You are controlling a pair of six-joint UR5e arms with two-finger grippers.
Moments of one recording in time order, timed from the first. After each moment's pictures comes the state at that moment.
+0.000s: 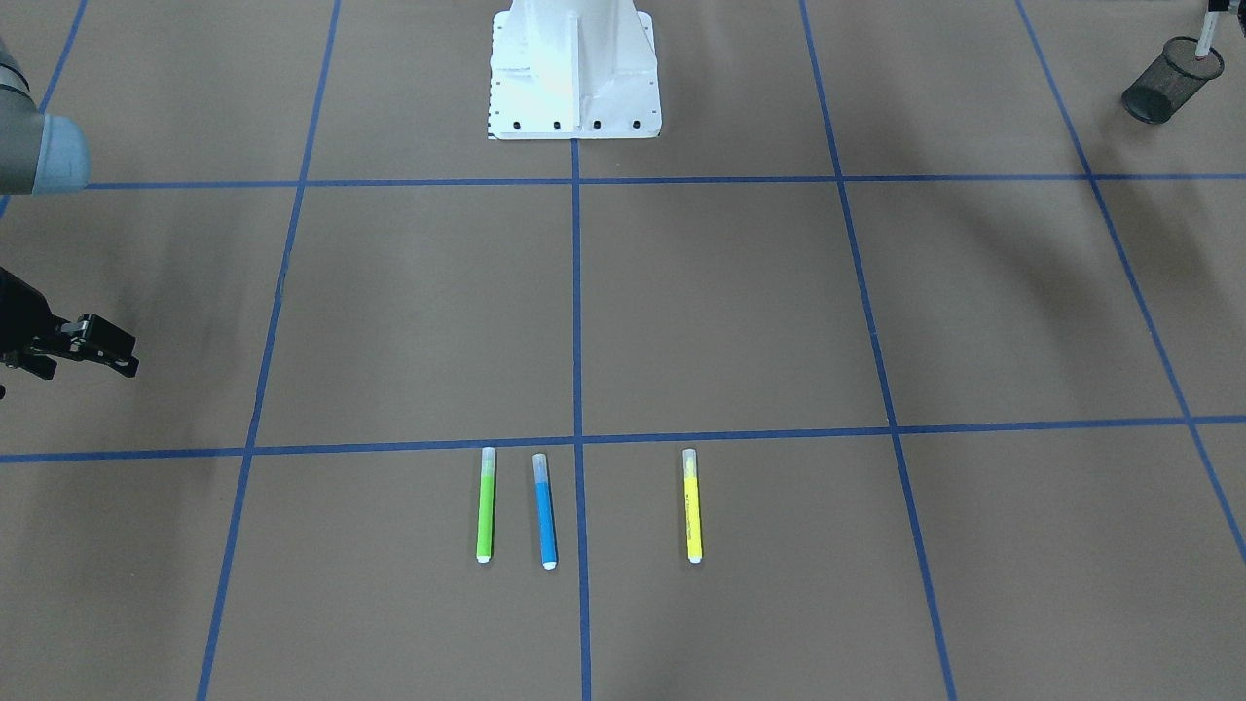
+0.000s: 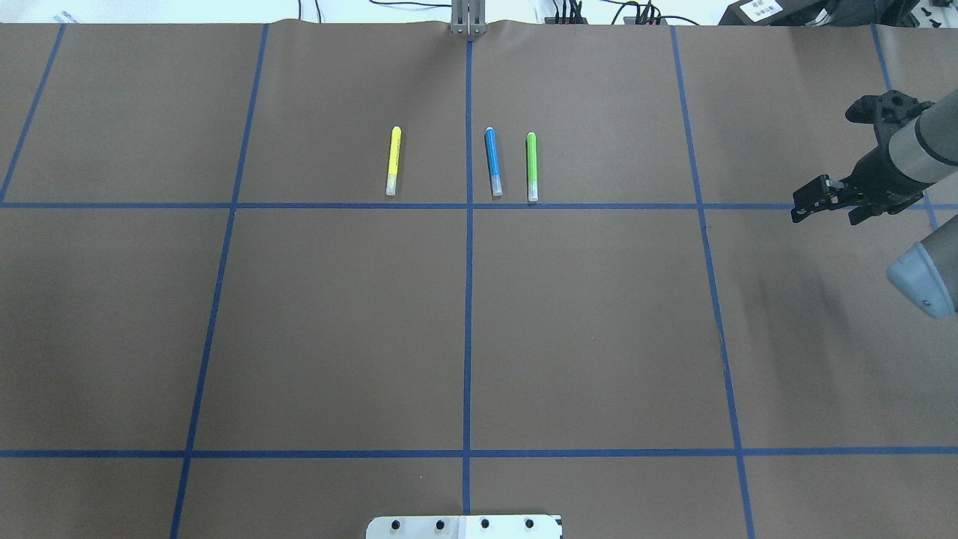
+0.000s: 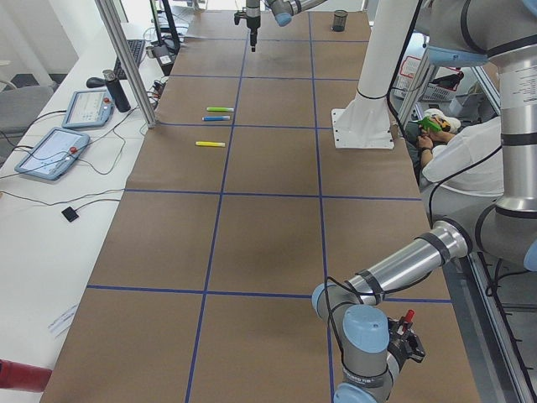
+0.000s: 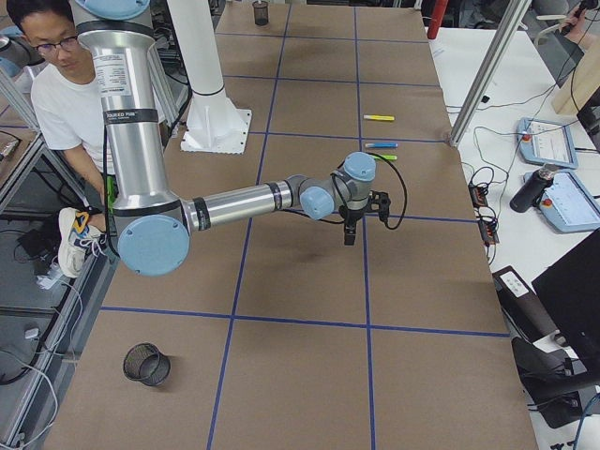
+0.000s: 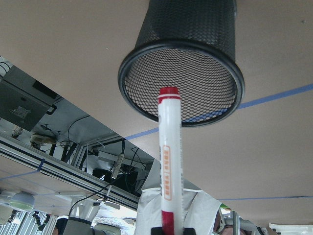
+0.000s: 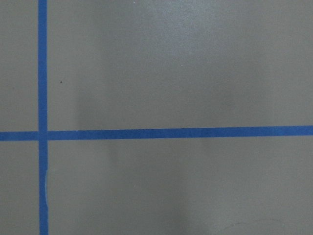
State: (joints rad) left arm -1.85 -1.35 -1.32 -0.42 -2.25 0.37; right arm 1.07 -1.45 1.64 -1.27 2.25 0.71
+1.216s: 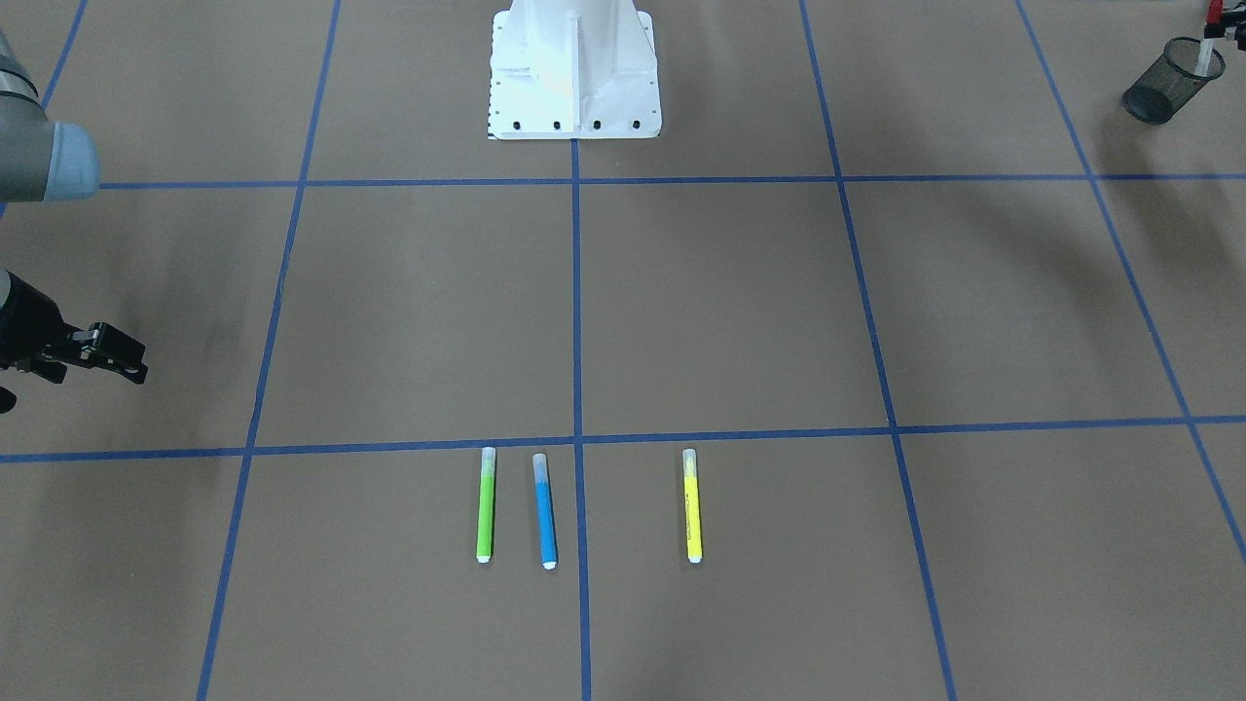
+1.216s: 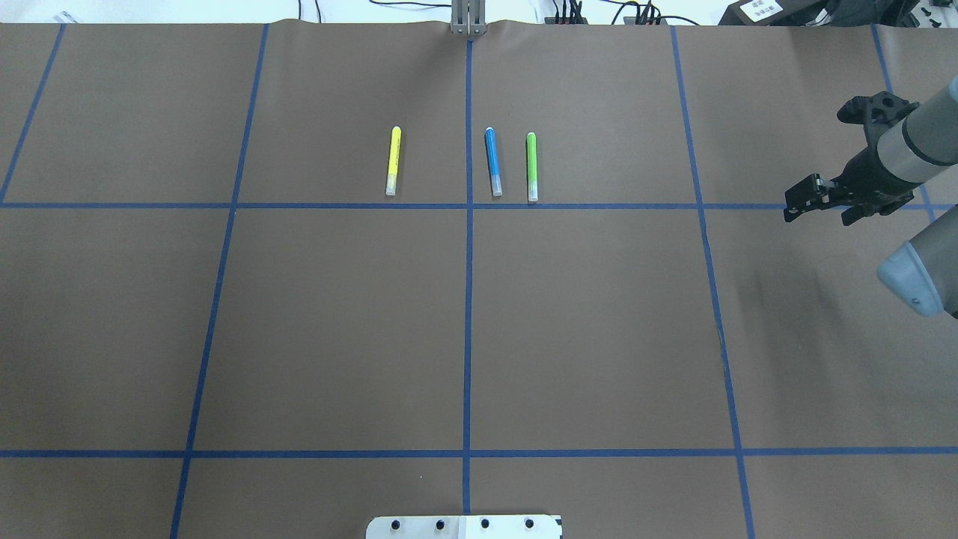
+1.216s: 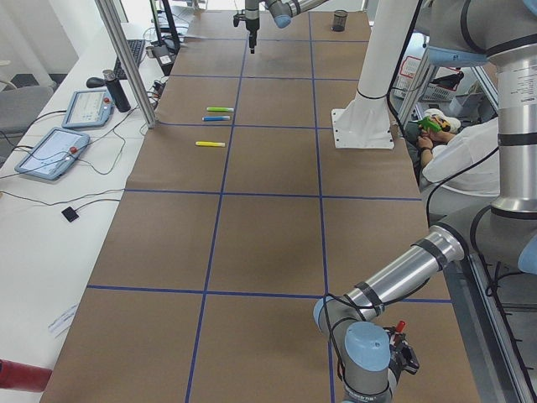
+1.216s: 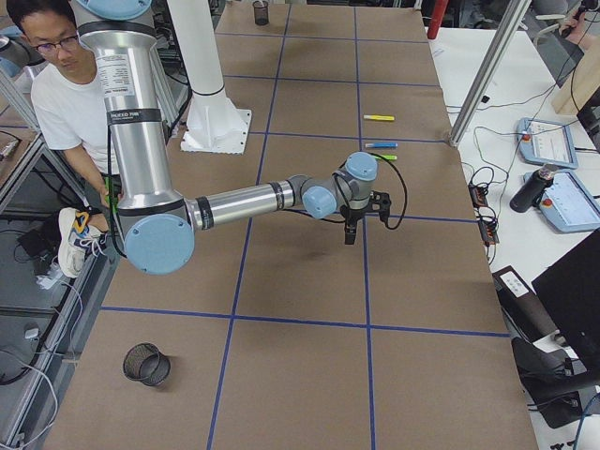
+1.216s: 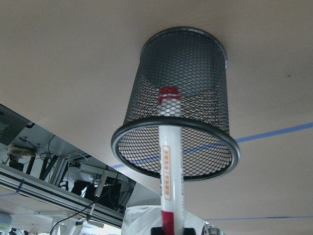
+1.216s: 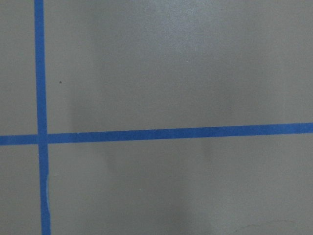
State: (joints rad) left arm -1.85 -1.38 -1.20 -0.53 -2.32 0.37; right arm 1.06 -1.43 1.62 -1.27 2.24 0.75
